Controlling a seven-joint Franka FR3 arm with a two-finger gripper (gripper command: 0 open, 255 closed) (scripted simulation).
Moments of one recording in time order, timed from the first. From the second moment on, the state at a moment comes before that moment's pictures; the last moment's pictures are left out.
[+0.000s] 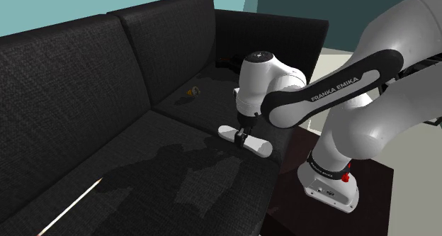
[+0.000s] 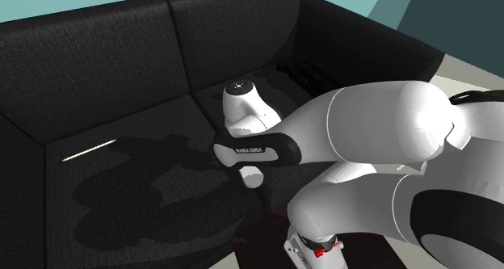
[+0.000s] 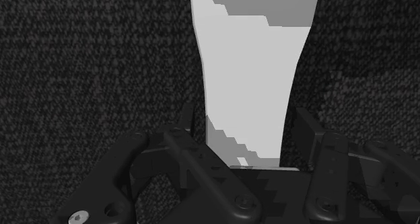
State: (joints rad) arm 0.26 -0.67 0.29 -2.97 0.22 2.35 0.19
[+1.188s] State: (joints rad) arm 0.25 -0.80 0.25 -2.87 0.19 2.12 0.18
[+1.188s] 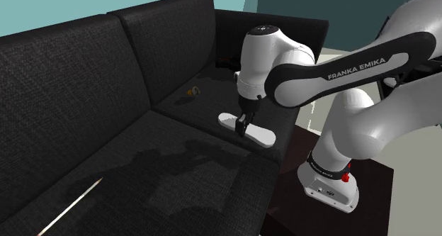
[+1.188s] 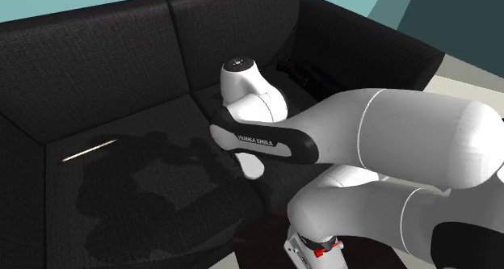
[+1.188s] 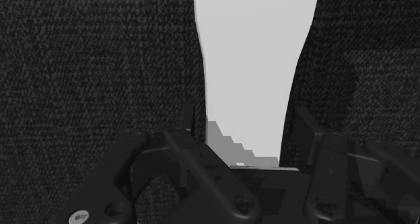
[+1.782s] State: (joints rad) arm 0.24 -0.75 0.27 -2.73 0.18 2.05 0.21
